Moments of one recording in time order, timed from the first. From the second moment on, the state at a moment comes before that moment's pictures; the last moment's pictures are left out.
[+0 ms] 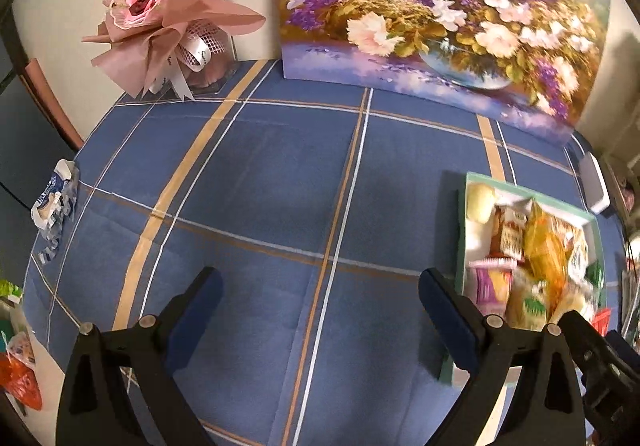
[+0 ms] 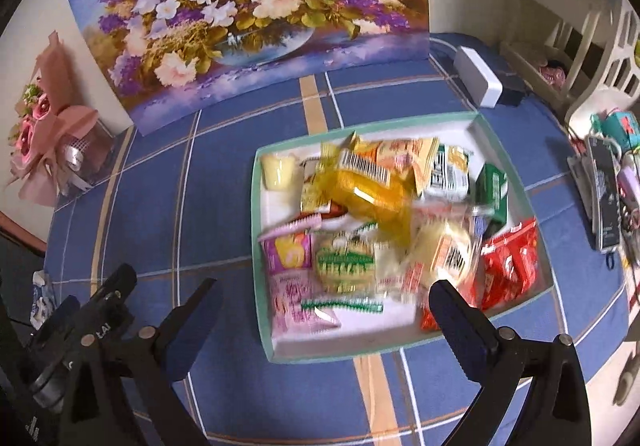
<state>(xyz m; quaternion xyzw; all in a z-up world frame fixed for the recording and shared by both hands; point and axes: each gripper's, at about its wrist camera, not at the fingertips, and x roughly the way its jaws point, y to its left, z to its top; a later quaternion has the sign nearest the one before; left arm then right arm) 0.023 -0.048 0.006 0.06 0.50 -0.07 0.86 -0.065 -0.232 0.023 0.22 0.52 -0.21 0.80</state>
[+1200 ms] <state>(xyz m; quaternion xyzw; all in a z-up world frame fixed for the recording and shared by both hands) -0.024 -0.004 -0.005 0.08 0.53 -0.08 0.84 -0.097 -0.201 0.012 0.17 0.55 -0.21 0.79</state>
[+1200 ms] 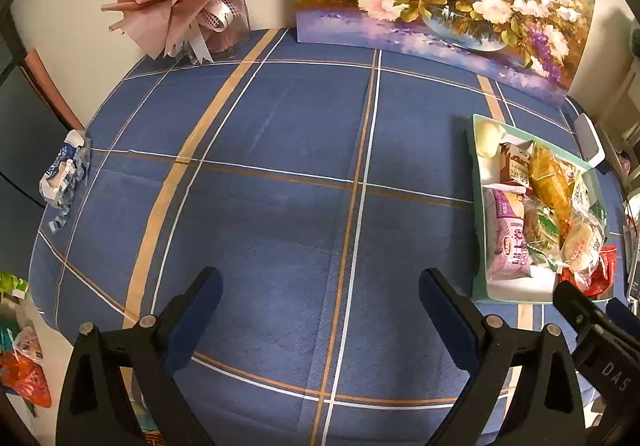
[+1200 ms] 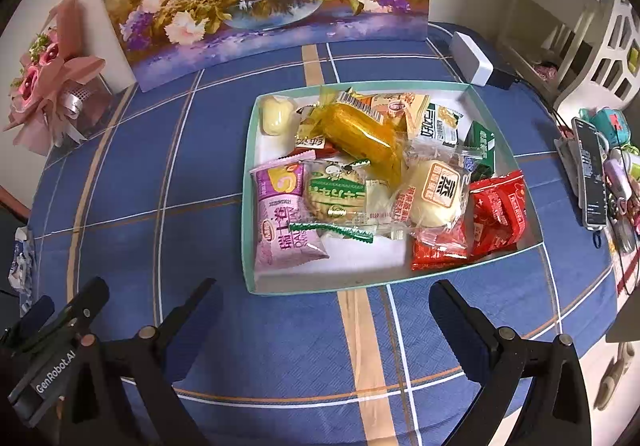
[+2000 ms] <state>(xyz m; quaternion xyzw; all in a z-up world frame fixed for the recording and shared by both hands) -0.019 -0.001 -0.009 0.10 0.53 -0.04 0.84 -0.095 -0.206 0.014 0.16 0.54 -0.21 0.80</state>
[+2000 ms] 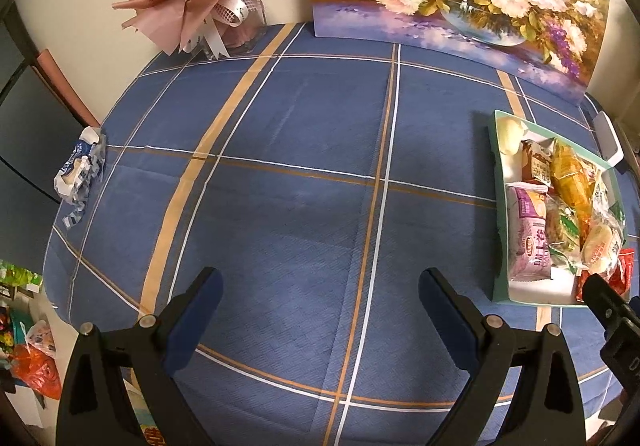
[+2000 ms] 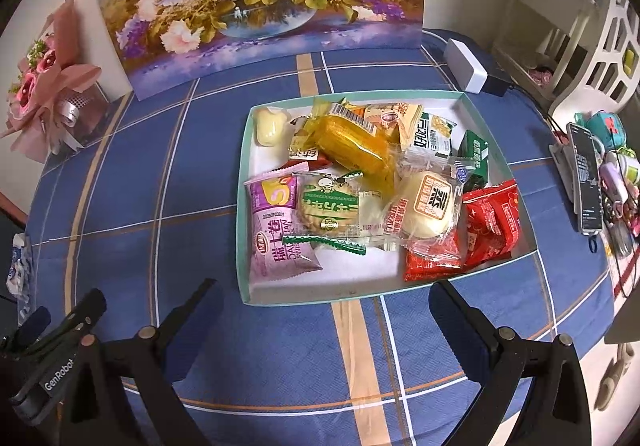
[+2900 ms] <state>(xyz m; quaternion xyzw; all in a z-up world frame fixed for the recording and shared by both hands) -0.018 0.002 -0.013 0.09 0.54 -0.04 0.84 -0.093 -0.202 0.016 0.15 0.54 -0.21 0.80</state>
